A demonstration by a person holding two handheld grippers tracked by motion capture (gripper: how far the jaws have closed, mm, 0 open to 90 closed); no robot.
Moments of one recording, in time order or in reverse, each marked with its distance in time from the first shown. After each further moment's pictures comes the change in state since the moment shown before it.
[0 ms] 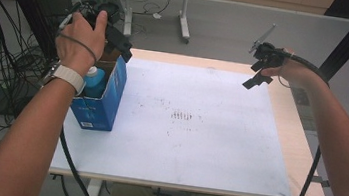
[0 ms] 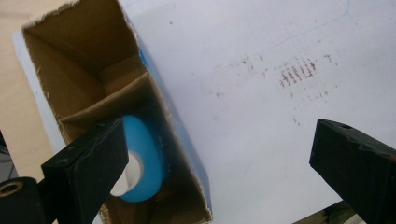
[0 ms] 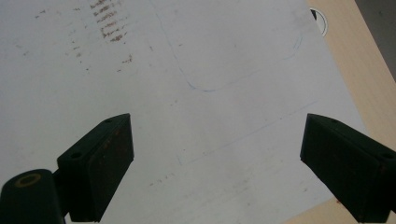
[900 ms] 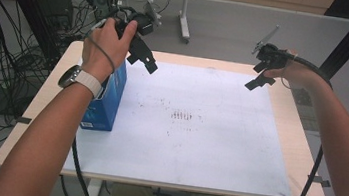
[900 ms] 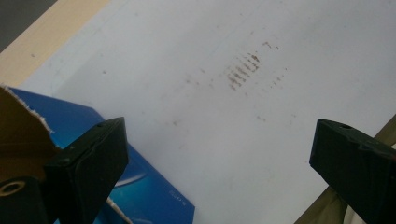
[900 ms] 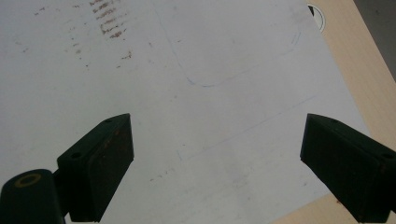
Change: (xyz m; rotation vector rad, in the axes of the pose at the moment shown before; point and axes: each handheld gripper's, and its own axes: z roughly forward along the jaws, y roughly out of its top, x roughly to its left) left arm -0.057 0.019 0.023 -0.005 -0.110 0.387; right arm 0.001 -0.007 -0.004 -0.008 -0.006 0.005
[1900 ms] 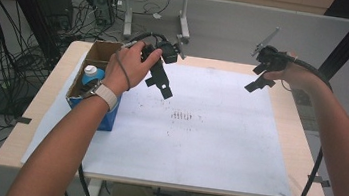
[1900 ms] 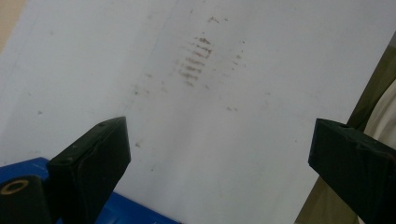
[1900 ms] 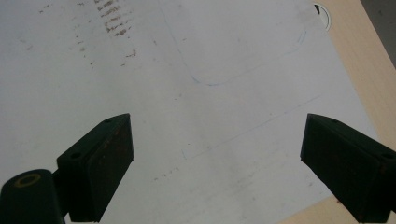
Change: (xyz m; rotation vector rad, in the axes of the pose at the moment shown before) left arm -0.044 0.015 0.056 0.096 -0.097 0.287; right arm 0.005 -0.003 0.002 -0.002 0.007 -0.002
